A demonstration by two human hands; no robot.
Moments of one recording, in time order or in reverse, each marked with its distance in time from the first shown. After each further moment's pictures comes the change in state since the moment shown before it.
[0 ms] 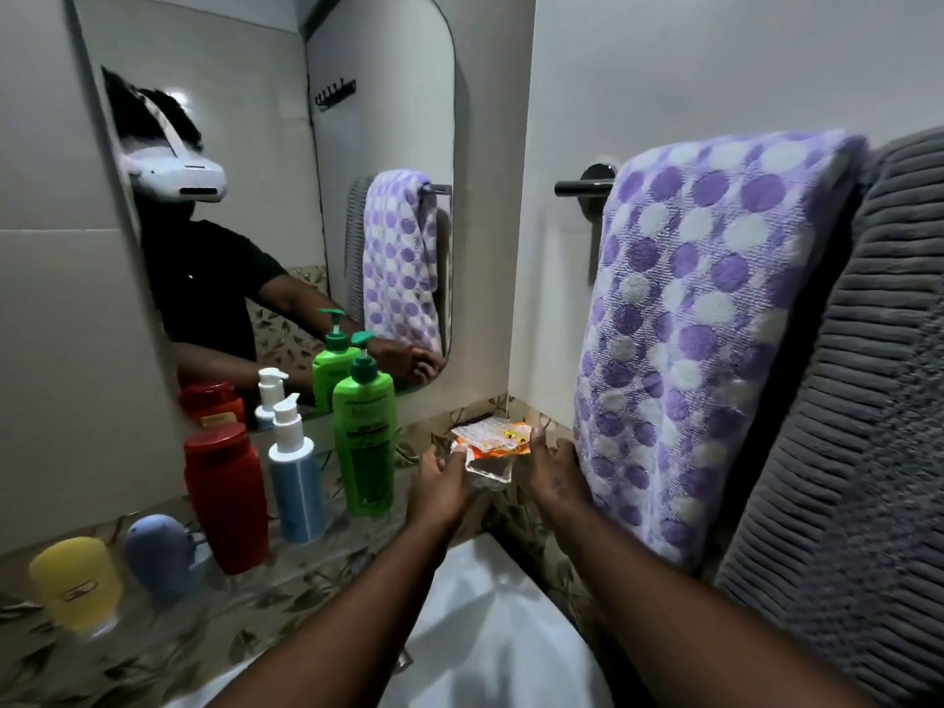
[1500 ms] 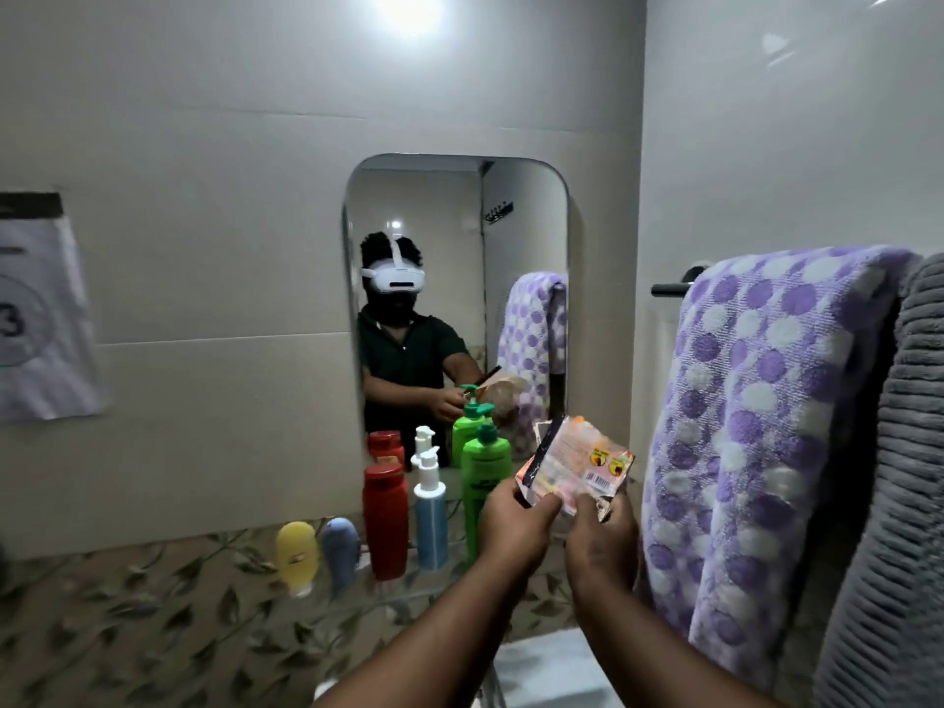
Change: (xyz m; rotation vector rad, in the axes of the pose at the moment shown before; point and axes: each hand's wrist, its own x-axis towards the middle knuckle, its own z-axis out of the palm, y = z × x) left_hand -0.079 0.070 -0.031 -0.003 0.184 0.252; right_hand -0.096 -0.060 0.007 0.482 0.040 -0.249
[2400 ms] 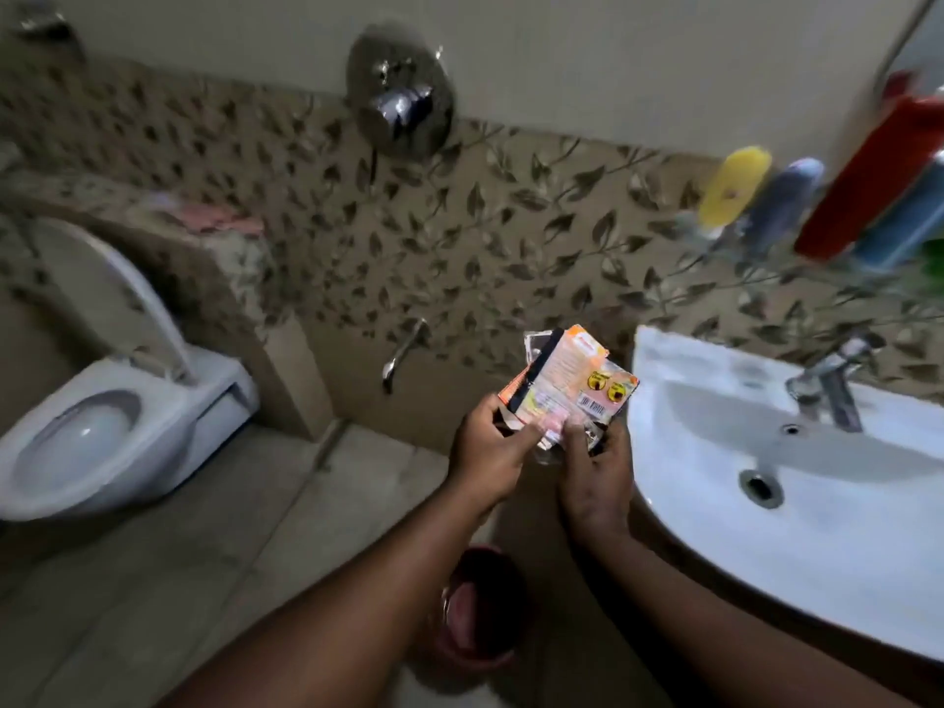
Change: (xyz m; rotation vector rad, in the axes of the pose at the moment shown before) left_hand -0.315 -0.227 -0.385 -0.057 0.499 -0.357; right_hand -0.460 0.158 0.075 -0.195 -0.797 0.064
